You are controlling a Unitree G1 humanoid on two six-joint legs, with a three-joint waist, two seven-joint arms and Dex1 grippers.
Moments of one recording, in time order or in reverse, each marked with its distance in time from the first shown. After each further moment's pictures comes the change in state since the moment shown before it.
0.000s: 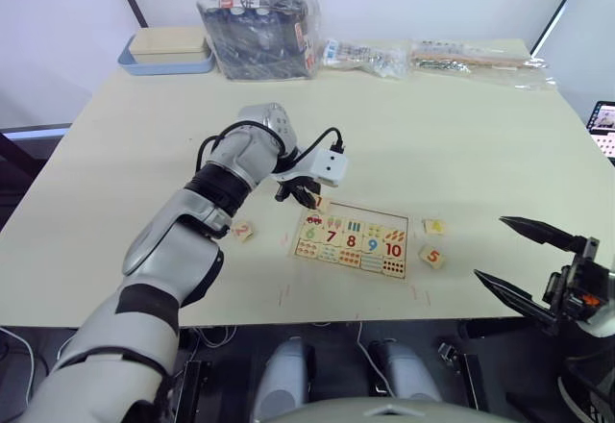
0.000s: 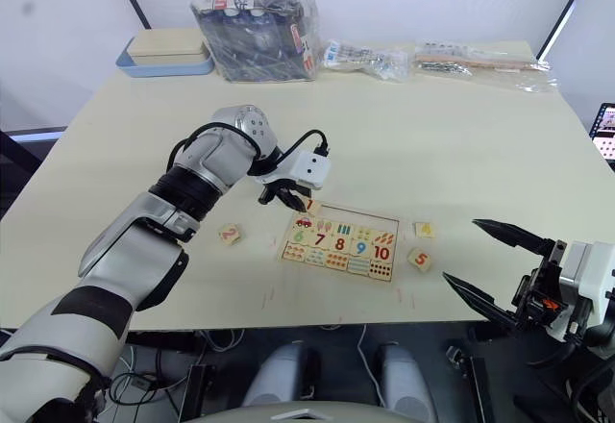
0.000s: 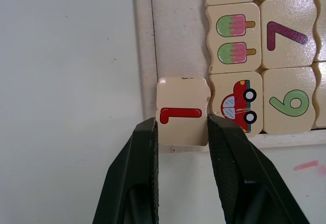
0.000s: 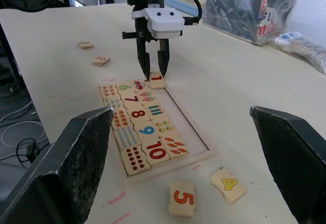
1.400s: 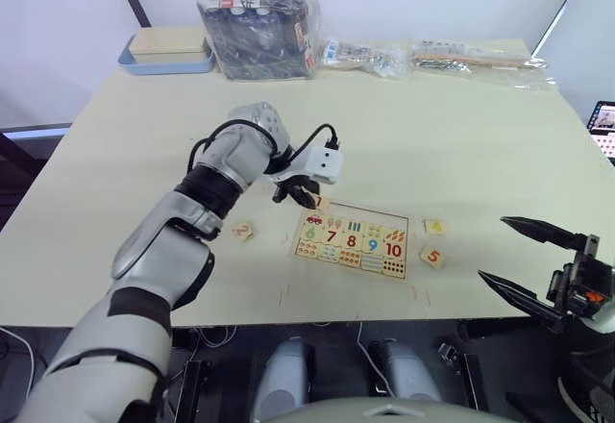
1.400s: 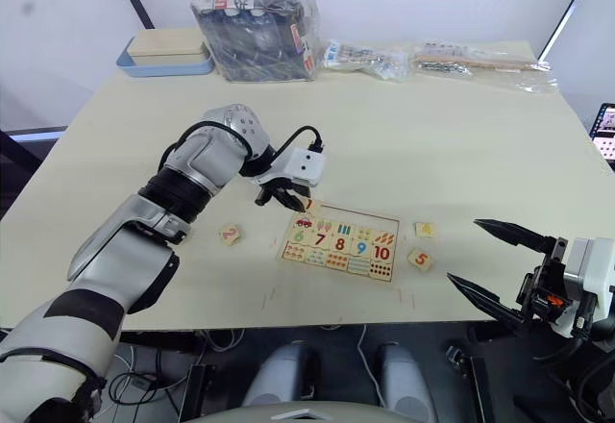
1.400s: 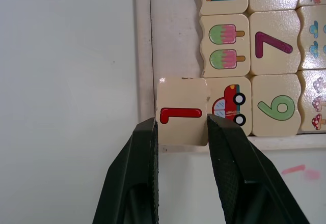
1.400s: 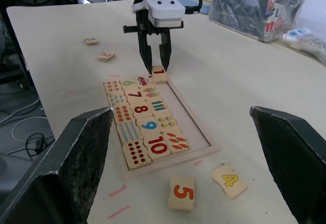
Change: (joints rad) left arm 0.017 0.036 0.000 -0.037 -0.079 0.030 0.009; right arm -0.024 -0.024 -0.003 0.052 0.011 0.002 0.047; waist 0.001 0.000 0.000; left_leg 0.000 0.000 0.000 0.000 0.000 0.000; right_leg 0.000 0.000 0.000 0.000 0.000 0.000
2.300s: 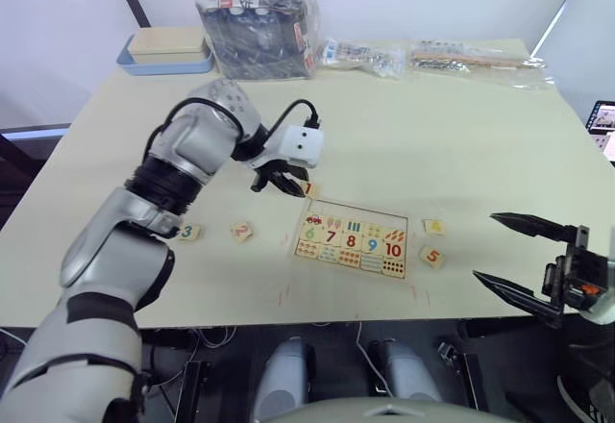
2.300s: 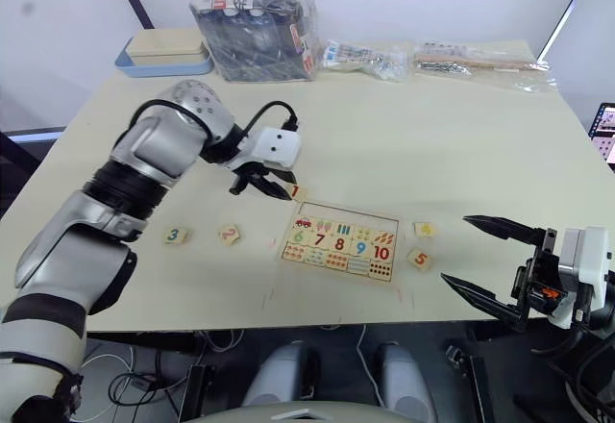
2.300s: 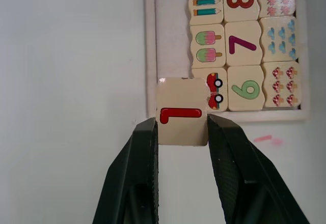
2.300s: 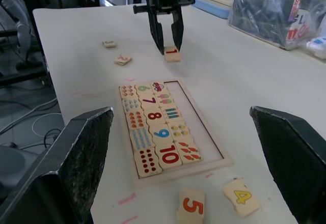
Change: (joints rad) left arm 0.003 0.153 0.006 -0.178 -0.165 0.063 -0.022; right arm -0.070 -0.054 0.015 0.015 0.024 0.038 0.043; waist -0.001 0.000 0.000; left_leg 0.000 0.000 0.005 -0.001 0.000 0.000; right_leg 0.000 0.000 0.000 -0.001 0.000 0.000
